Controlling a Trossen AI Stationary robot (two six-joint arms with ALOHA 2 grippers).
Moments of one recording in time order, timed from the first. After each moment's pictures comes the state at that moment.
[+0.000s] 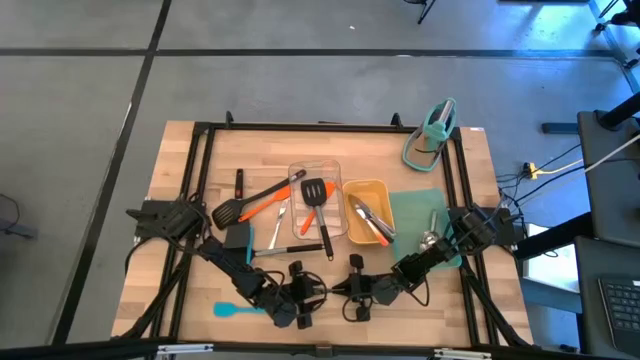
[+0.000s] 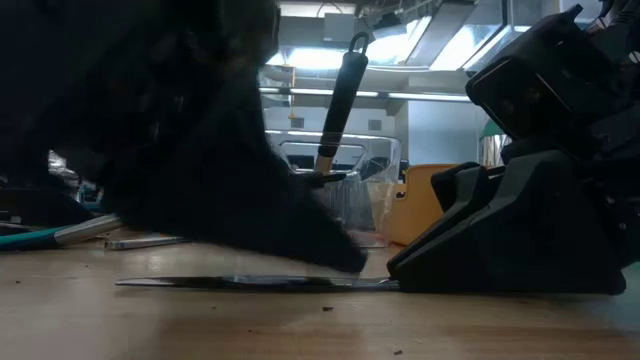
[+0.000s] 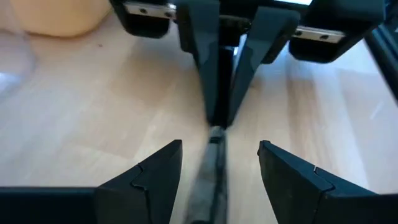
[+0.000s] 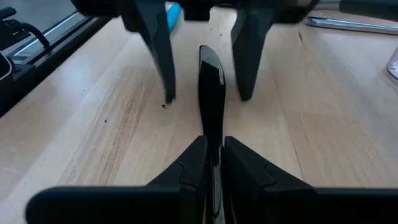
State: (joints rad) left arm -0.65 2.13 1.08 0.36 -0.71 -0.63; right arm 0.67 2.18 0.75 0.89 0.47 0.27
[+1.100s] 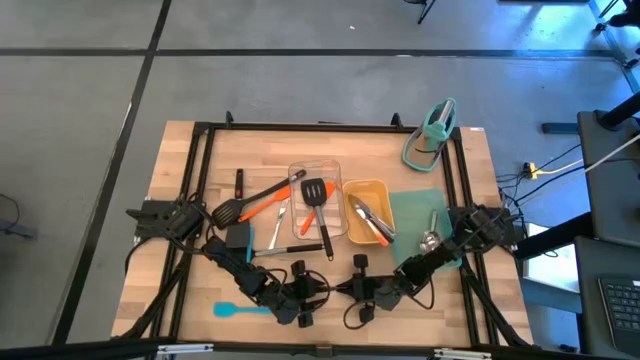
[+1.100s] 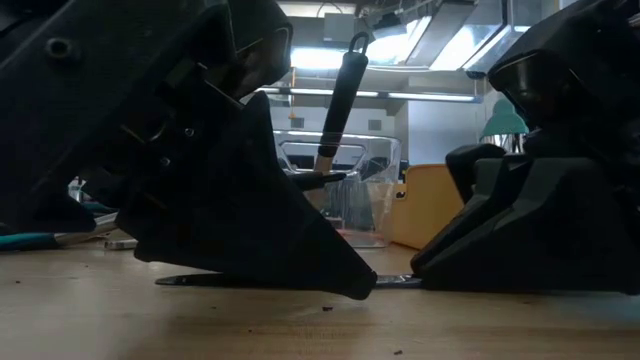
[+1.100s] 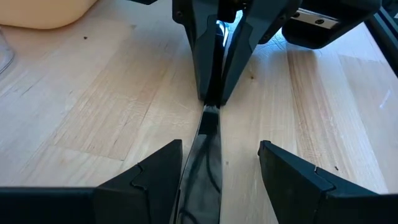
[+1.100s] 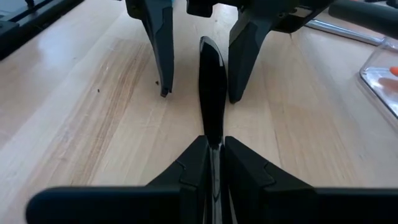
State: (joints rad) left arm -0.63 2.15 1.08 0.39 -0.65 -0.59; right arm 0.70 2.11 0.76 0.72 0.55 0.20
